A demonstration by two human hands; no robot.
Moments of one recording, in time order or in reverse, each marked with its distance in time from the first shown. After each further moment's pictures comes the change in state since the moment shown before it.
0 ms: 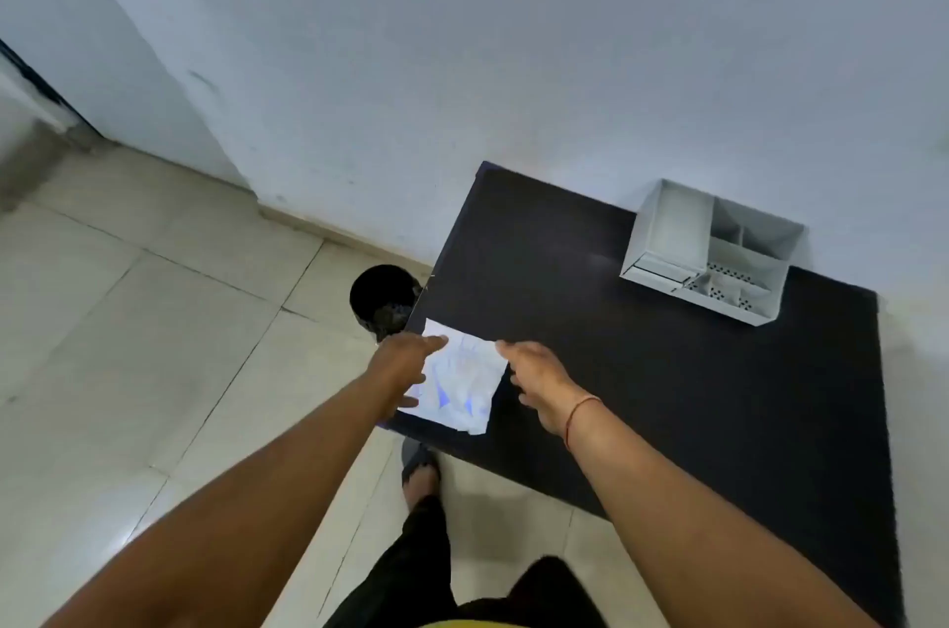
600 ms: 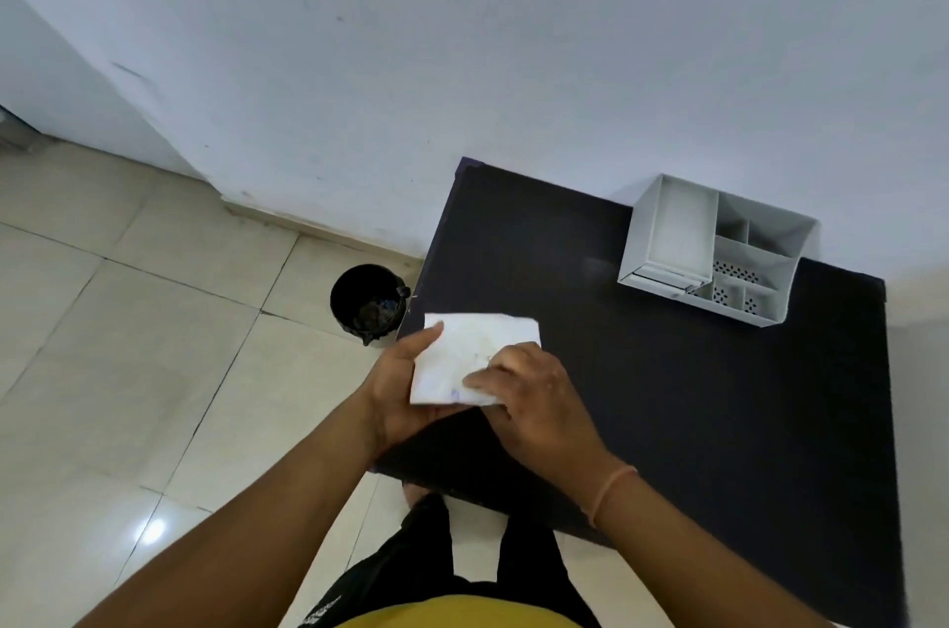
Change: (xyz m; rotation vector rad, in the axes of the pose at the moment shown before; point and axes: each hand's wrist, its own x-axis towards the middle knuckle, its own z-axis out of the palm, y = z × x) left_hand 0.013 0.065 0.011 -0.585 -0.446 -0.175; right_hand -0.021 -0.037 -0.017 -0.934 0.183 -0.919
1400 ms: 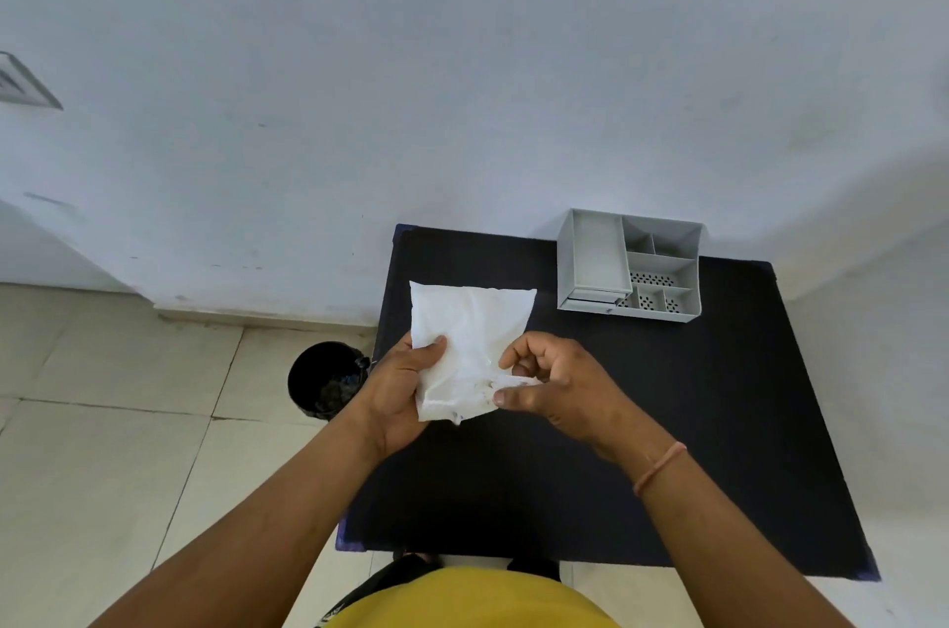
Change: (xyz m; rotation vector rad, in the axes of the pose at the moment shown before) left_hand -0.021 0.033 0.070 0.225 -0.210 0.214; right_hand -0.013 -0.008 -0.105 0.639 0.010 0.518
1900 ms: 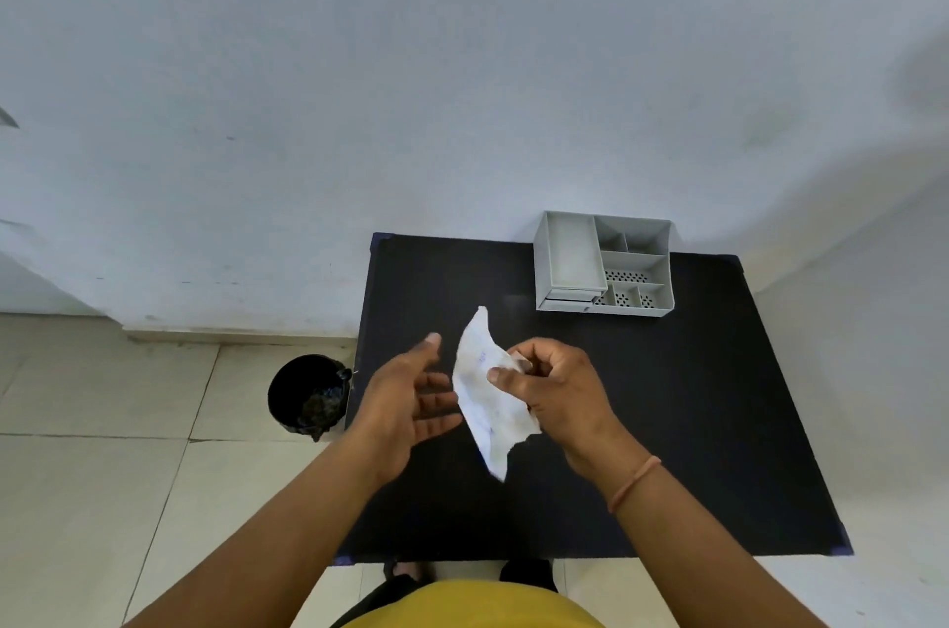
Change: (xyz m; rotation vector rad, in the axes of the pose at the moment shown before) left_hand -0.030 -0.003 0.031 0.320 0.223 -0.052; right_hand -0.014 0.004 0.015 0.284 0.298 0.072
